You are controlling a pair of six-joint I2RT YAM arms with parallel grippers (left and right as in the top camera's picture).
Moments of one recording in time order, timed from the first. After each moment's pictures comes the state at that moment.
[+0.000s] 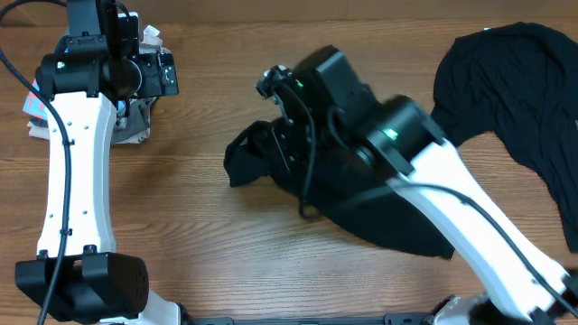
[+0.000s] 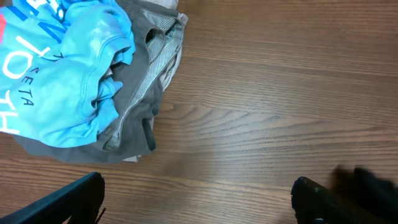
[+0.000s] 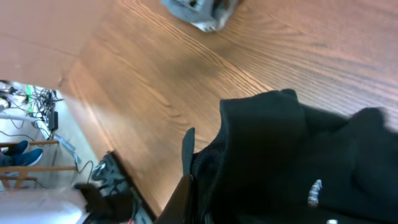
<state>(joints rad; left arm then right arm) 0.08 1.73 1.83 -1.07 0.01 -0.05 0.71 1.64 1.84 -1.06 -0.39 0.23</state>
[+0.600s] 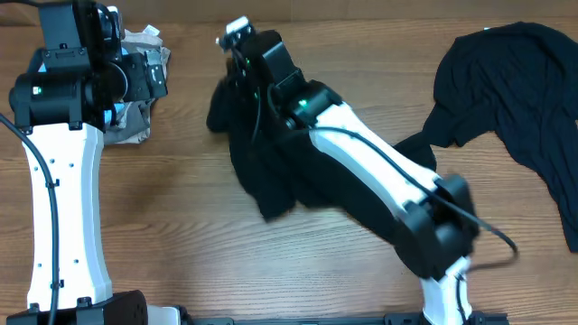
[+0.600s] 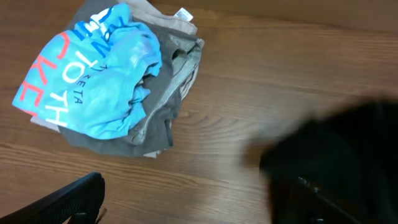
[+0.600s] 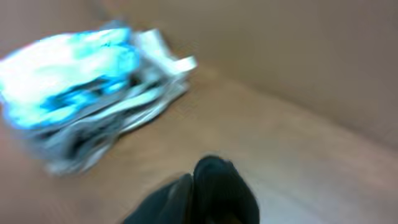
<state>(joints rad) 0.08 1.59 1.83 -1.11 -0.05 -0.08 0.68 2.09 1.84 -0.26 0.00 0.08</state>
